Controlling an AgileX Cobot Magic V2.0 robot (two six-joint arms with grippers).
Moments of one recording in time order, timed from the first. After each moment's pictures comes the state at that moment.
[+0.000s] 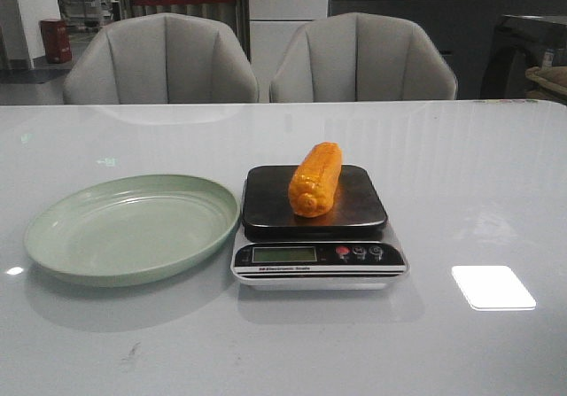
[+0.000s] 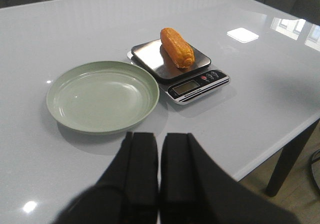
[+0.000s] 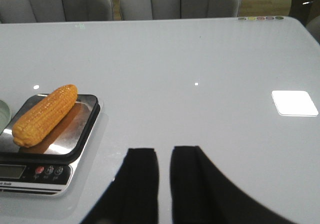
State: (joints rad) left arm -0.65 -0.01 -0.44 0.01 0.83 -0.09; right arm 0.10 0.37 -0.32 0.01 0.31 0.11
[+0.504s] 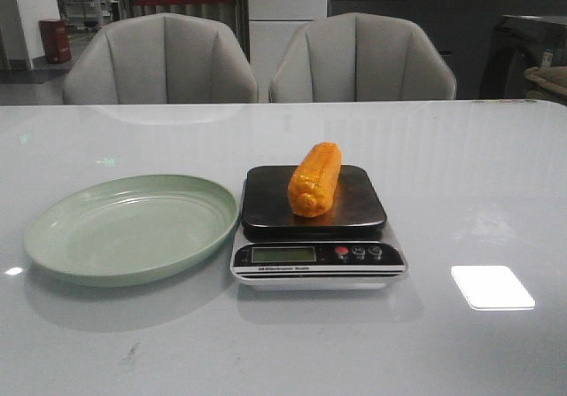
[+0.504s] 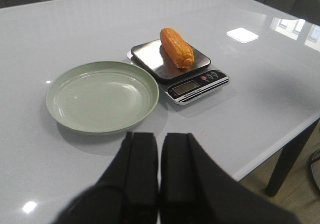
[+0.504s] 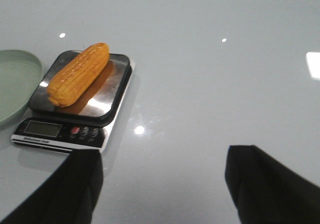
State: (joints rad) left arm -0.65 -0.01 -0.44 0.01 0.83 -0.09; right arm 0.25 0.58 -0.46 0.05 0.41 0.11
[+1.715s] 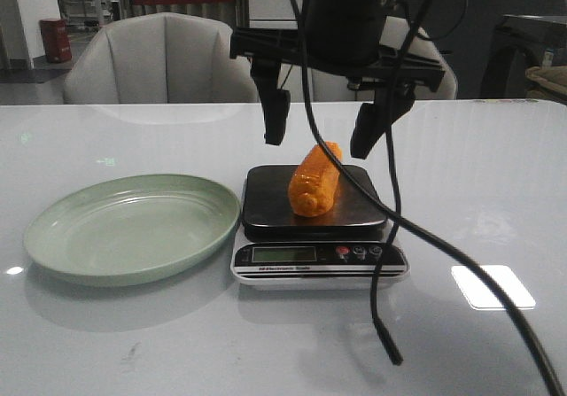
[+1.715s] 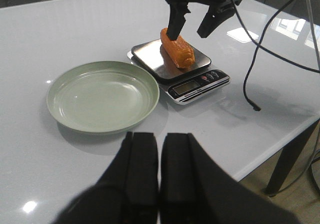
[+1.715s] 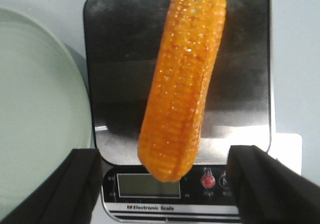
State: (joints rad) left arm -0.65 -0.01 -0.44 0.01 0.83 -0.09; right arm 0.57 1.94 -1.60 -0.03 0.94 0.76
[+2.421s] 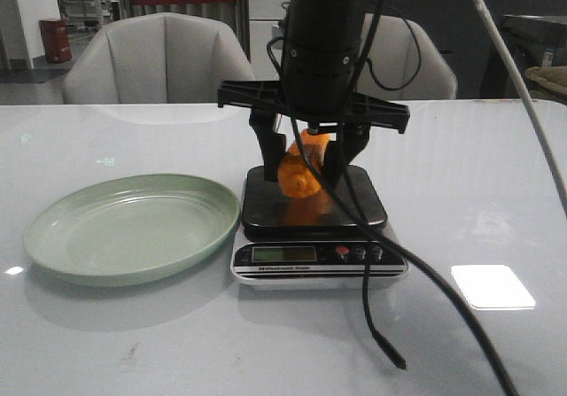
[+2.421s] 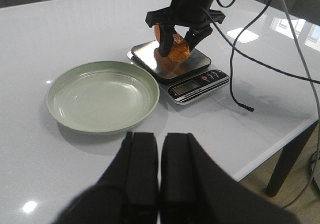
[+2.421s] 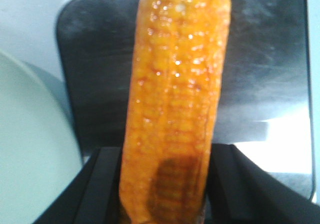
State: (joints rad) left arm -0.65 -0.01 -0.44 0.01 0.83 -0.09; right arm 0.59 2.08 -1.72 -0.06 0.95 0.80
